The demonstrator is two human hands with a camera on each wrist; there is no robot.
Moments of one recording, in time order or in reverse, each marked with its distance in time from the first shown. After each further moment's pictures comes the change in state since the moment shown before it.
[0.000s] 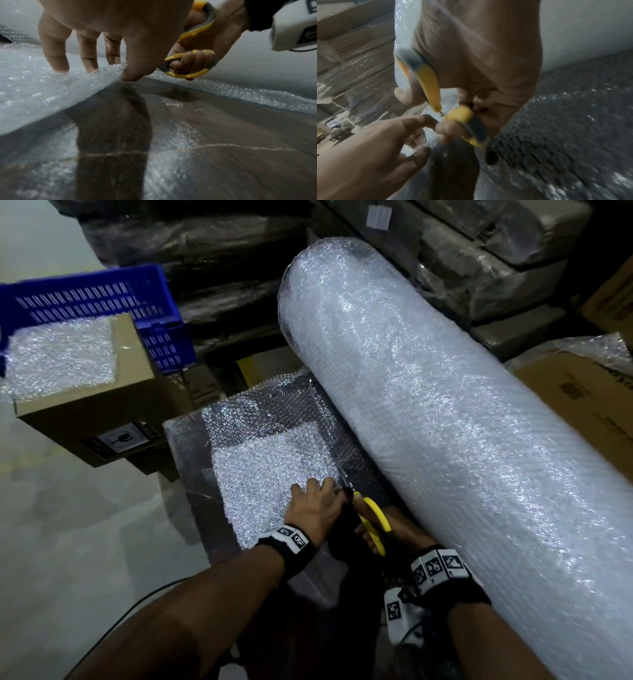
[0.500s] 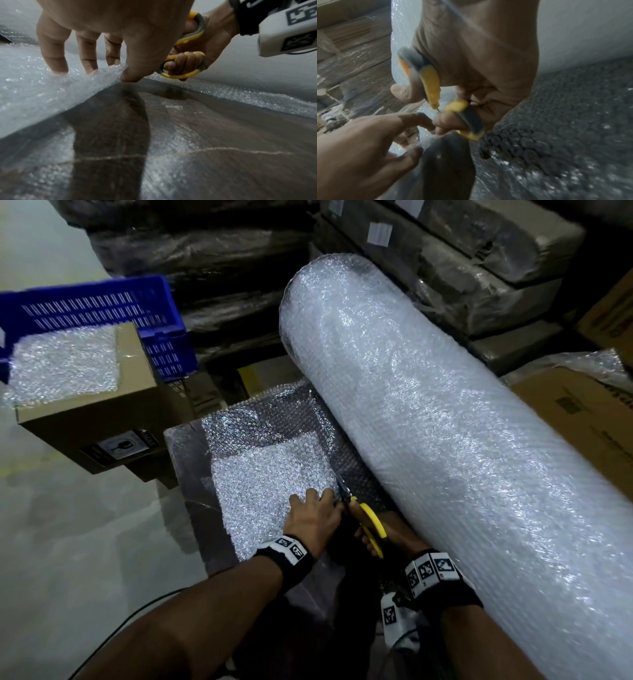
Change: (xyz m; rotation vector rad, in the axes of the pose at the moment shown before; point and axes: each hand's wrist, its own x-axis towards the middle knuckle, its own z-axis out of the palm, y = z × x) left_hand 0.000 -0.001 -0.007 -0.017 -0.095 0.029; right_hand 0.000 -0.018 0.003 -0.067 0.035 0.002
